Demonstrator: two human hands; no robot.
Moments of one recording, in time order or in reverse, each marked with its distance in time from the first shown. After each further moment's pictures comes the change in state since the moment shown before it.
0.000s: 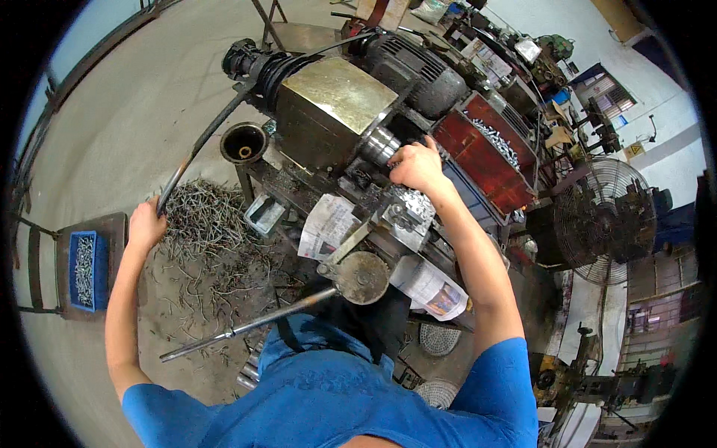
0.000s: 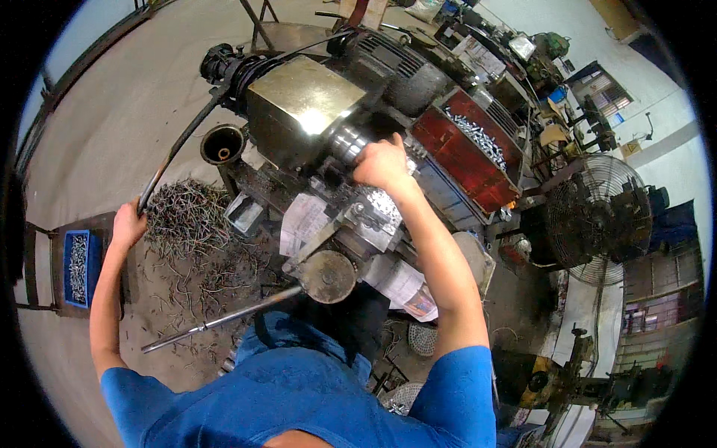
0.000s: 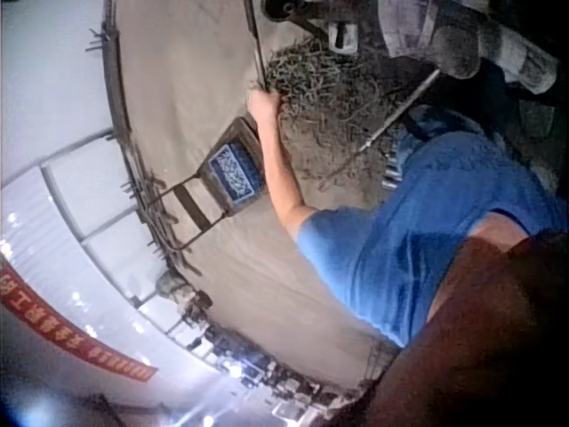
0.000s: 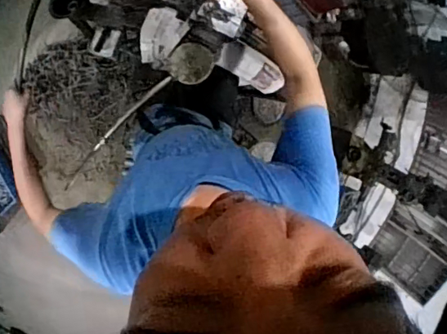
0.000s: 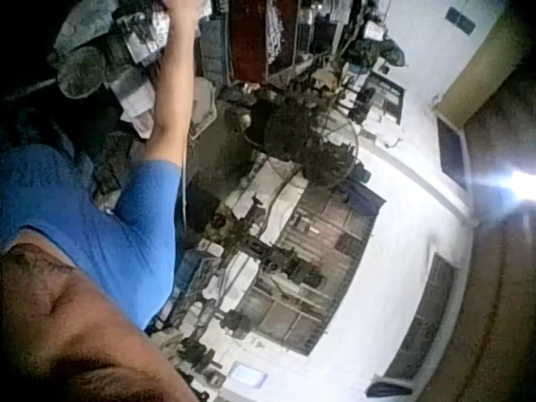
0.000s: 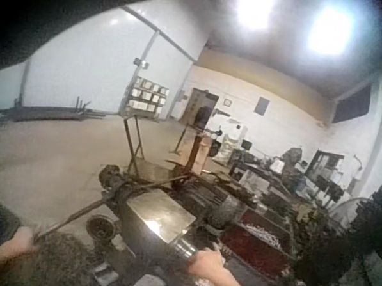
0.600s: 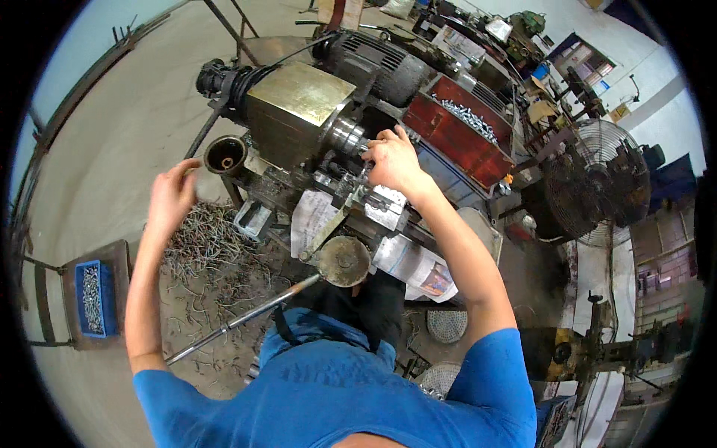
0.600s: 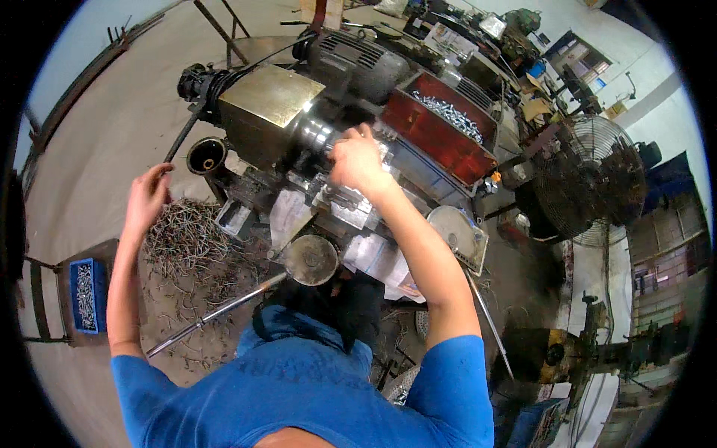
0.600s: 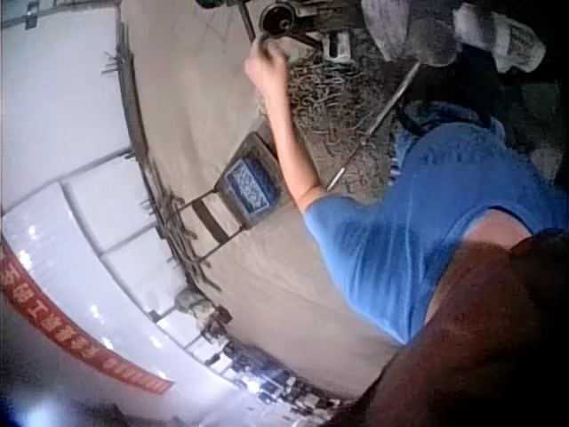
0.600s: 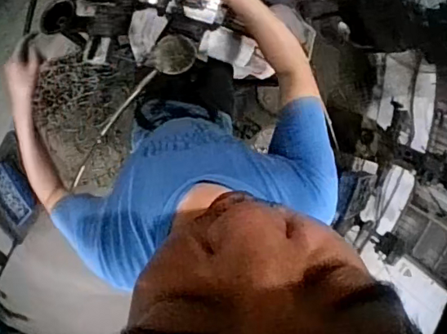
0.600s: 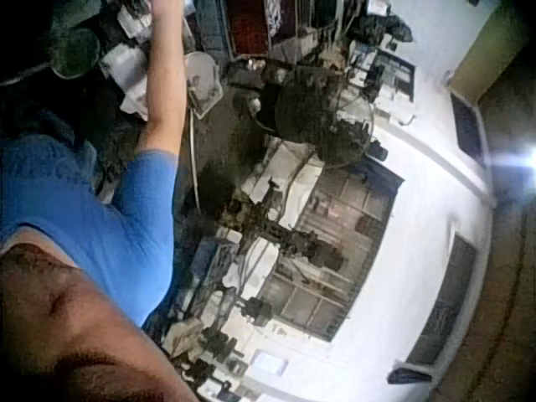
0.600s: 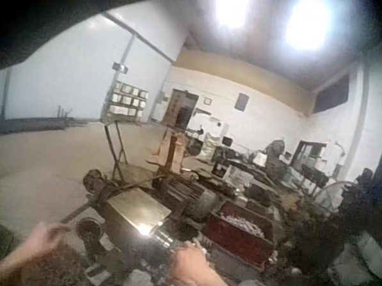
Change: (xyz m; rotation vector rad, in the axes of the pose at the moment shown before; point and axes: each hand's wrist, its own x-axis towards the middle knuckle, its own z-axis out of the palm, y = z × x) left_hand -0.008 0.155 -0.090 -0.632 0.117 0.346; right_hand -0.053 -0.014 -0.035 -0.095 0.114 -0.130
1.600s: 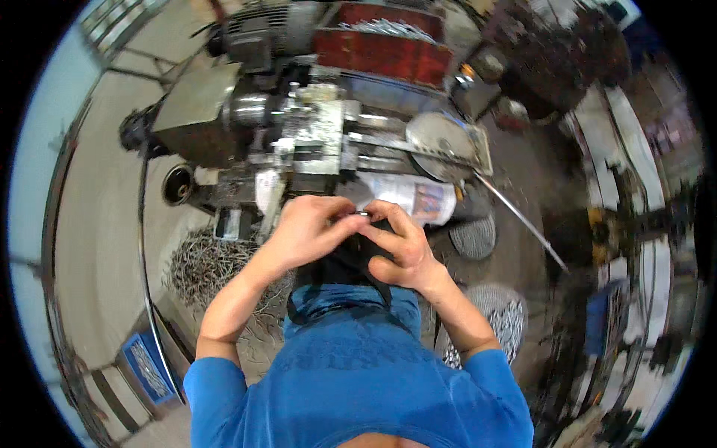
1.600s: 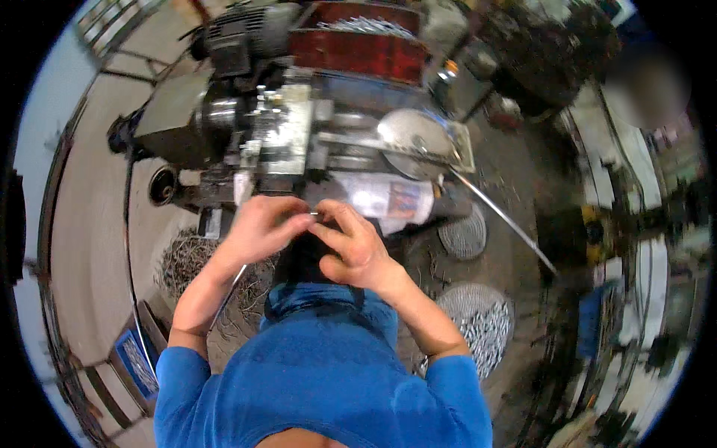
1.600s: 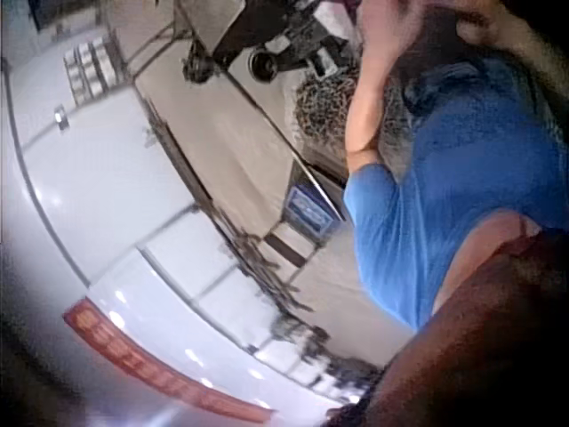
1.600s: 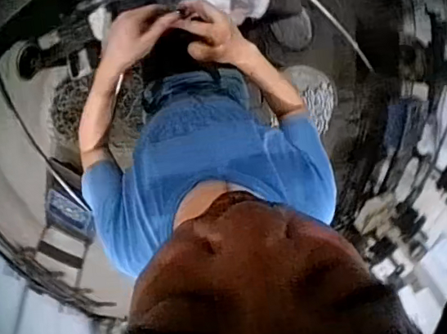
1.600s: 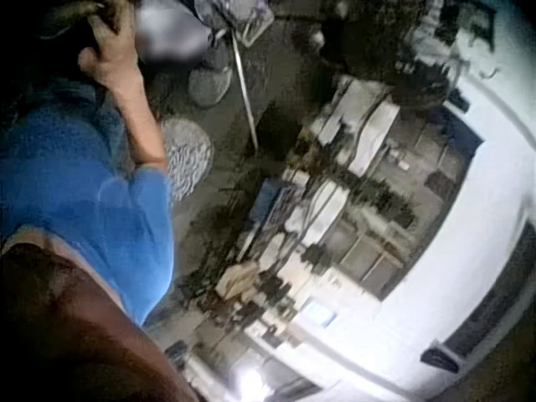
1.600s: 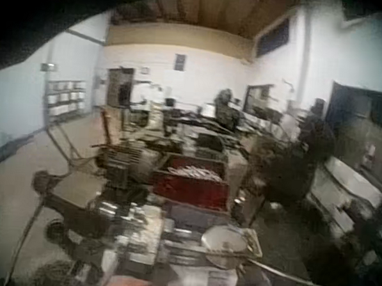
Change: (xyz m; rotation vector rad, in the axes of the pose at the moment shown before) left_hand -0.060 0.219 0.170 -0.308 -0.745 0.555; right_hand -0.245 -0.097 -0.015 0.779 0.569 0.228
